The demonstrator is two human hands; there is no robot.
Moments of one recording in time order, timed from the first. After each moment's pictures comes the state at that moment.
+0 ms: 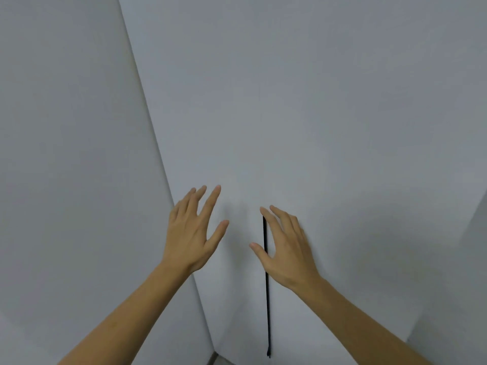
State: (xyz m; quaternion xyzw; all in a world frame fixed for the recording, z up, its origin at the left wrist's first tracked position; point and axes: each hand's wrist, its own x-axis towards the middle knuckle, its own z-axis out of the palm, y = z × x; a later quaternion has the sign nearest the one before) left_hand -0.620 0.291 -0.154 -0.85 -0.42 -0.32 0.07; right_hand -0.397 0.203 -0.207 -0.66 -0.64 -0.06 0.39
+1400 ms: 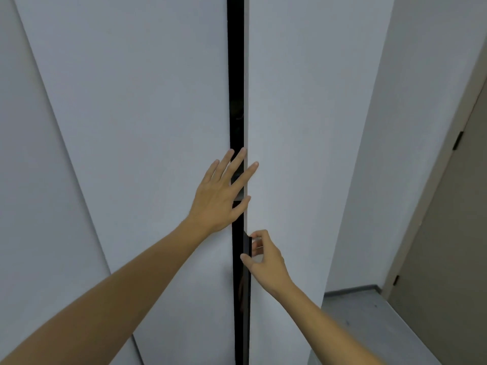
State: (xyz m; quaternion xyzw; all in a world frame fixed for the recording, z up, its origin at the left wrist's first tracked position) left_hand -0.565 0.374 -0.089 -0.89 0.04 -0.44 0.11; right_hand -0.526 0.197 -0.215 -0.78 -0.32 0.05 0.54
